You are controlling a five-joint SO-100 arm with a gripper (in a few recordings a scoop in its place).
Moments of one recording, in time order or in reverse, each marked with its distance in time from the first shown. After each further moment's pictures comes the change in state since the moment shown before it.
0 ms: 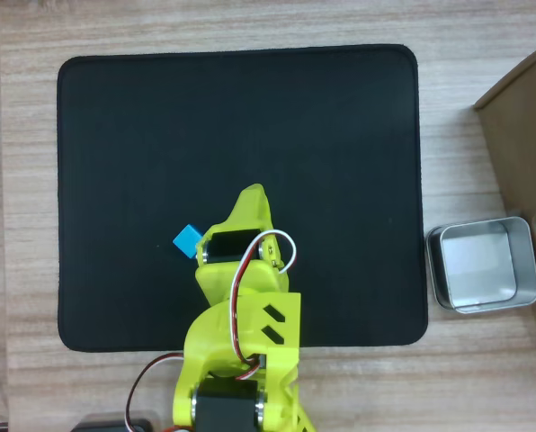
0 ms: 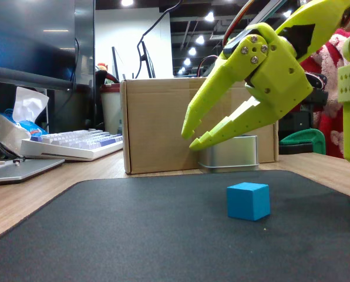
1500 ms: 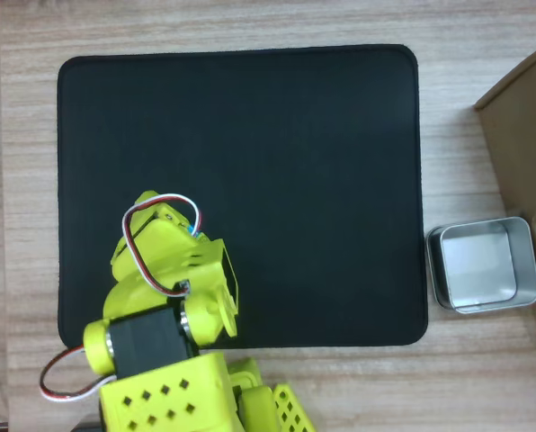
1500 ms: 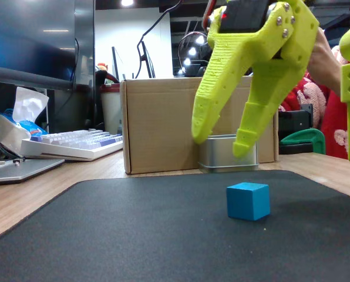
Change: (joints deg) arm -19.4 -46.1 -32.2 16.3 -17.1
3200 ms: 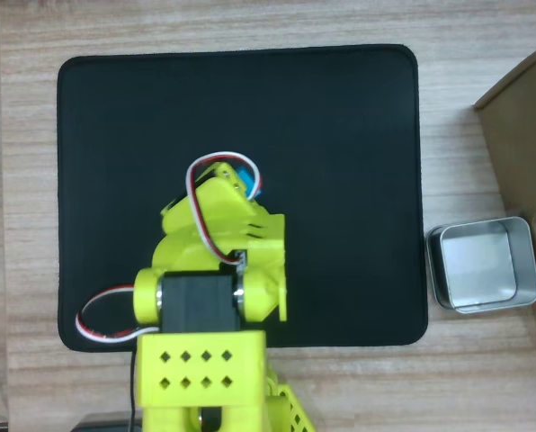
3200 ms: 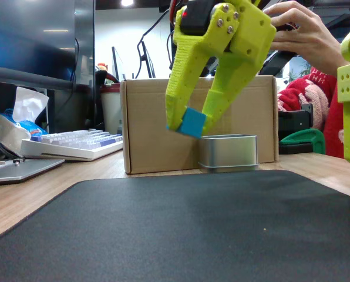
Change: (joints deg) arm 15.2 -8.0 -8.6 -2.7 -4.7
